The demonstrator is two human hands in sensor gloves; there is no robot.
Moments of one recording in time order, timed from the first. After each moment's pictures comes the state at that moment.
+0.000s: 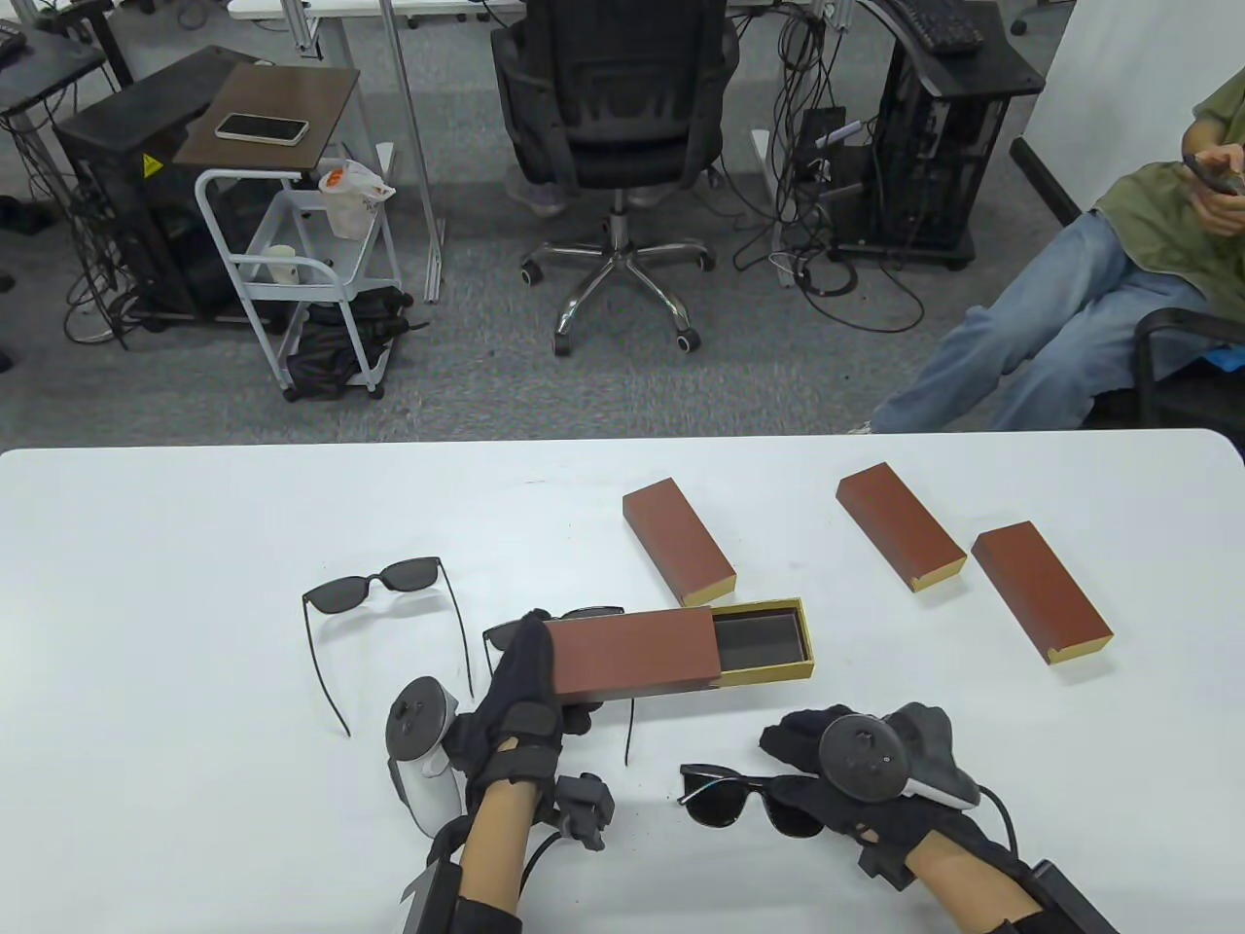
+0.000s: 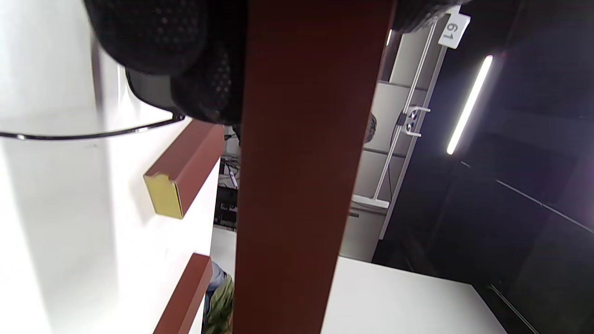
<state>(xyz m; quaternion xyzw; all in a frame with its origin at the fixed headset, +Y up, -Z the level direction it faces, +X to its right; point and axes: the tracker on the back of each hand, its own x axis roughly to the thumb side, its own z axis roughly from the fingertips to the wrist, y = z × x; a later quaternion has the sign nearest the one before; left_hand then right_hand) -0.153 -0.744 -0.314 -0.06 0.05 0.76 0.64 0.178 -0.735 -0.298 0.27 -0.01 0.96 0.10</state>
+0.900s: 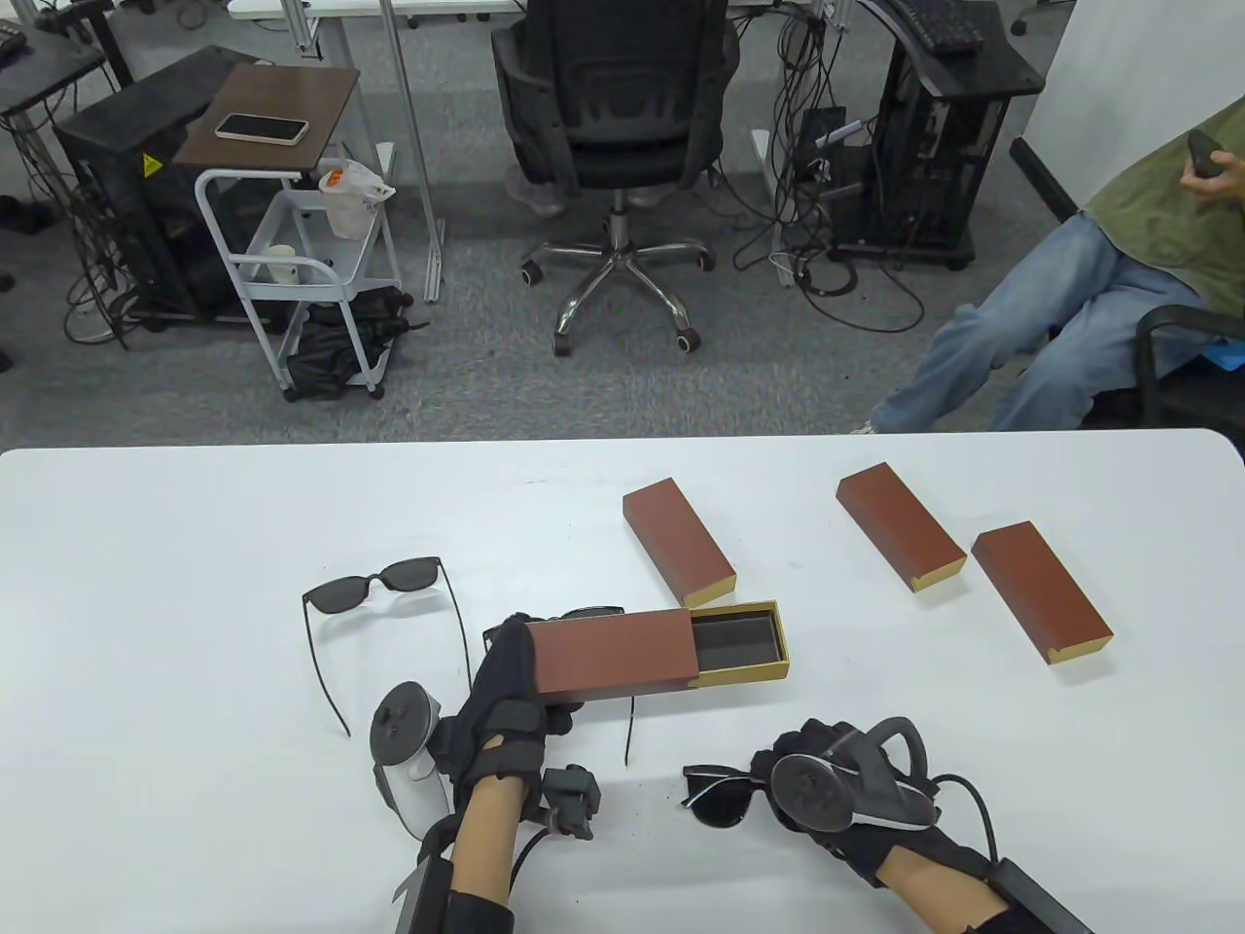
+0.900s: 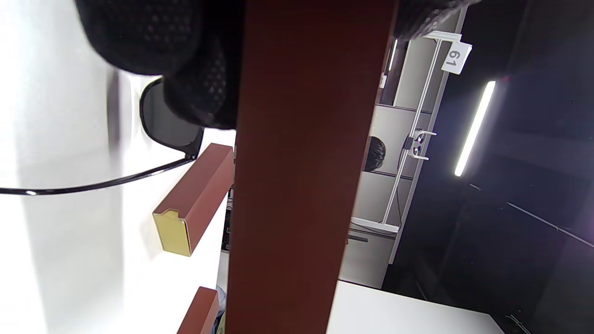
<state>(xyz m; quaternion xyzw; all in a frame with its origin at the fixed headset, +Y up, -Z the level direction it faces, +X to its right) -0.163 -0.747 -0.312 -0.04 0.09 0.76 0.65 0.160 -0.744 -0.291 0.29 -0.04 0.96 0.01</state>
